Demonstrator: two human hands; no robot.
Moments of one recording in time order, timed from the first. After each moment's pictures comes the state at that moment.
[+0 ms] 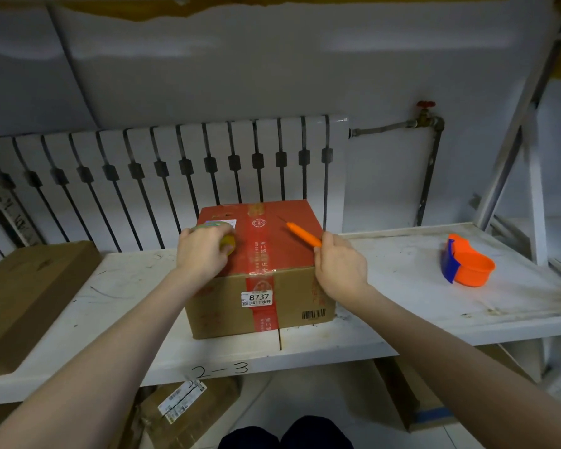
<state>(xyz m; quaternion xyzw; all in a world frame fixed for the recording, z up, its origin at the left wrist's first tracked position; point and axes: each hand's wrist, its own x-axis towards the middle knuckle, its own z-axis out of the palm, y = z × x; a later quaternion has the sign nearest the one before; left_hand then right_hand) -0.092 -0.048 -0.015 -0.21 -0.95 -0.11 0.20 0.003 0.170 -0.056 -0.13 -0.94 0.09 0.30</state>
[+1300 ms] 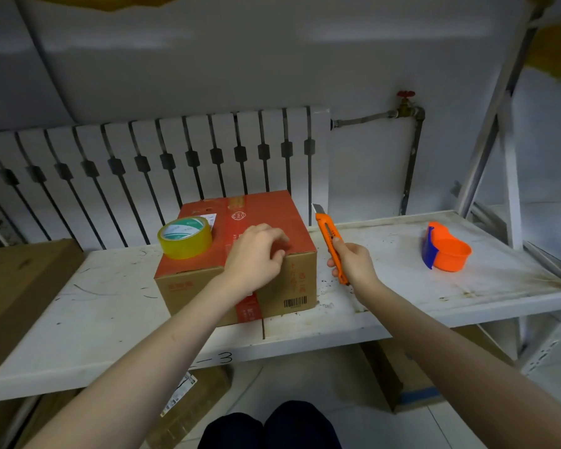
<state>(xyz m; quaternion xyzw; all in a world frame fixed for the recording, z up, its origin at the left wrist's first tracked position) -0.018 0.038 -0.018 -0.35 -0.90 -0.22 0.14 0.032 0.222 -0.072 -0.22 -0.71 0.64 0.19</state>
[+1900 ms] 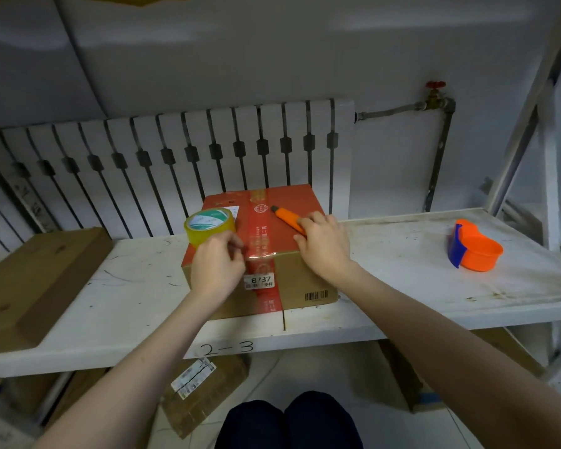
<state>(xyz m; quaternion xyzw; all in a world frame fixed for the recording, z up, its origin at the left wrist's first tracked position) -0.025 -0.035 -0.035 -0.14 -0.91 -0.32 0.21 -0.016 0.157 -0.053 -0.05 -0.95 0.13 0.29</state>
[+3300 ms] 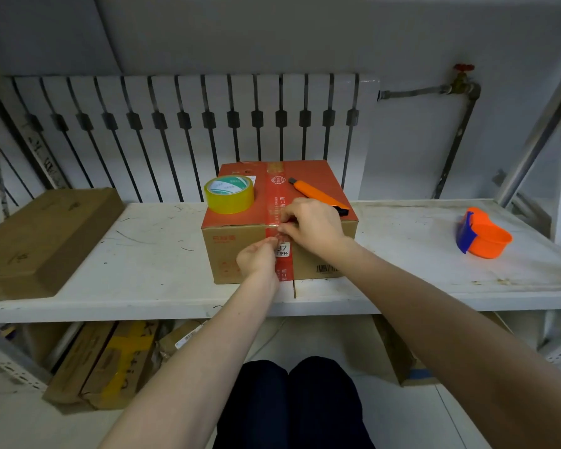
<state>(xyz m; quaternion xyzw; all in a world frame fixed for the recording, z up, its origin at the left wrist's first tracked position) 0.015 0.001 -0.064 0.23 -0.53 -0.81 -0.04 -0.008 0.108 -0.044 0.07 -0.96 0.11 0.25</state>
